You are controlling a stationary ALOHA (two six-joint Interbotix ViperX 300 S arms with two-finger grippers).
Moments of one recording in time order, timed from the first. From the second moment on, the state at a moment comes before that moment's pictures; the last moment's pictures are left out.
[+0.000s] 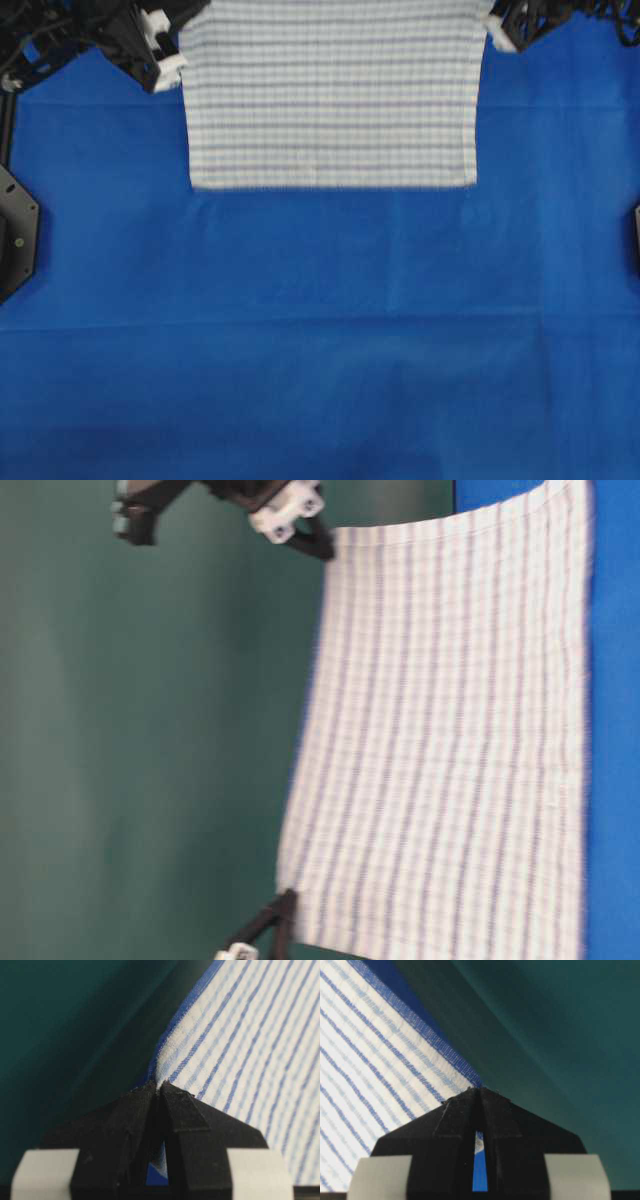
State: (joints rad) left arm 0.64 -0.32 0.96 -0.02 -0.46 0.19; right arm -0.73 -0.24 0.72 -0.63 0.14 0.44
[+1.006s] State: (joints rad) left arm 0.33 -0.55 1.10 -0.02 -0.46 0.19; right arm -0.11 -0.57 0.75 -0.62 0.64 0.58
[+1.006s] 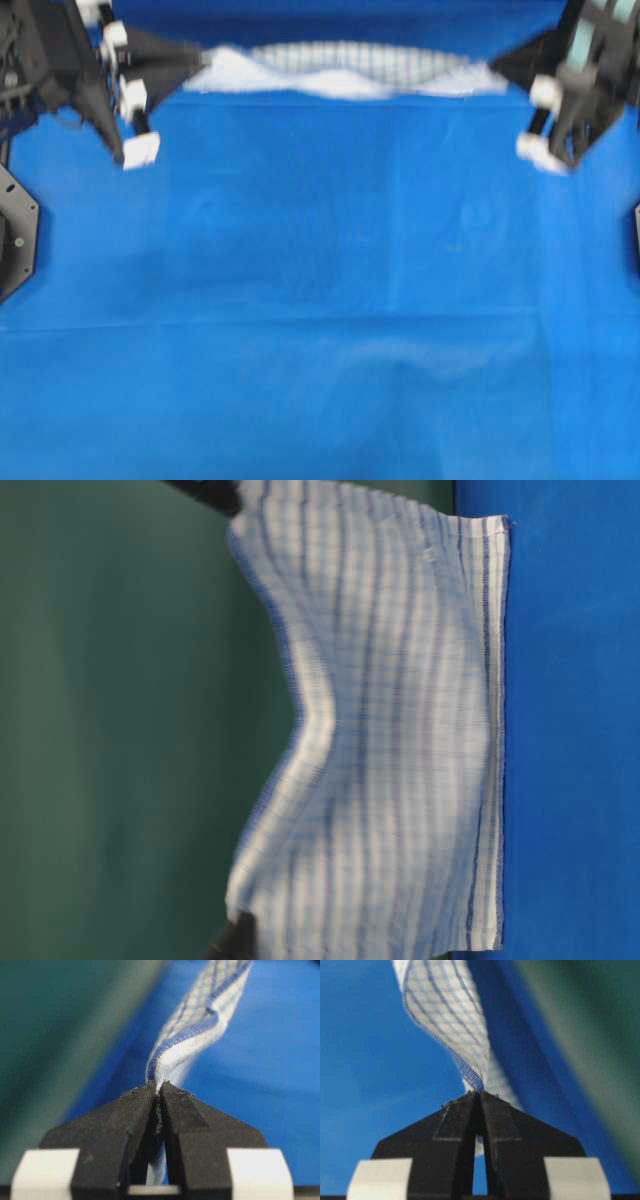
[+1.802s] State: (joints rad) left arm -0.15 -0.26 1.22 -0.02 -0.41 -0.13; right arm 0.35 -0.28 0.93 -0.62 0.50 1.28
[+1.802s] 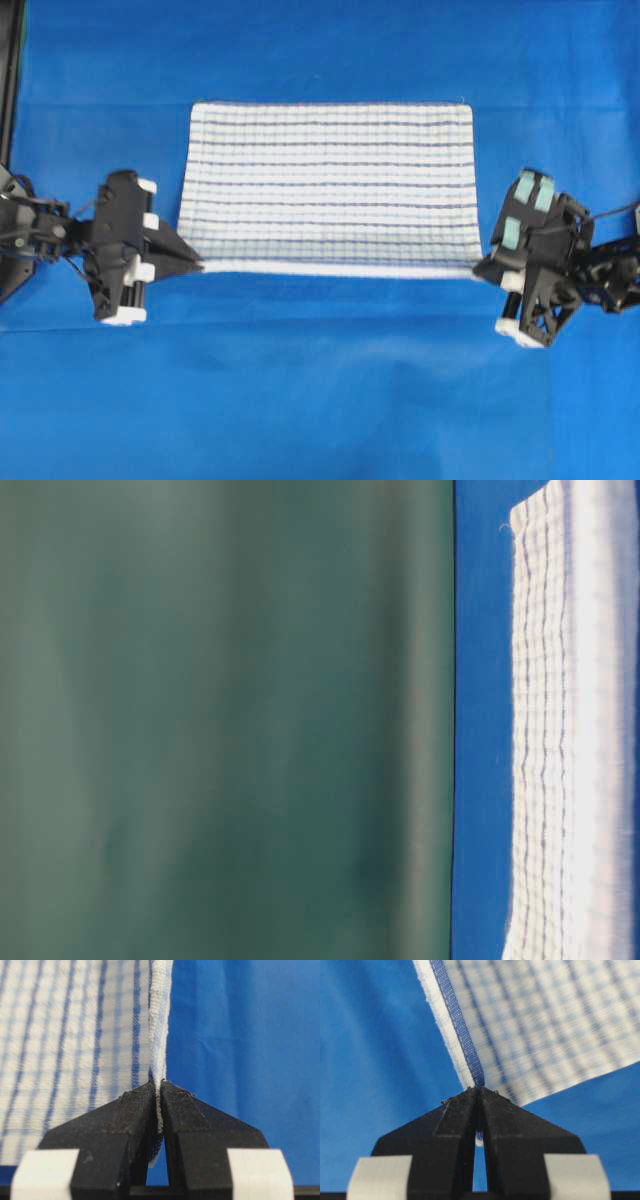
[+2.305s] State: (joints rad) left arm -0.23 -0.18 1.17 -0.03 -0.40 -0.14; right arm 0.43 -0.16 0.91 -0.62 0.47 1.39
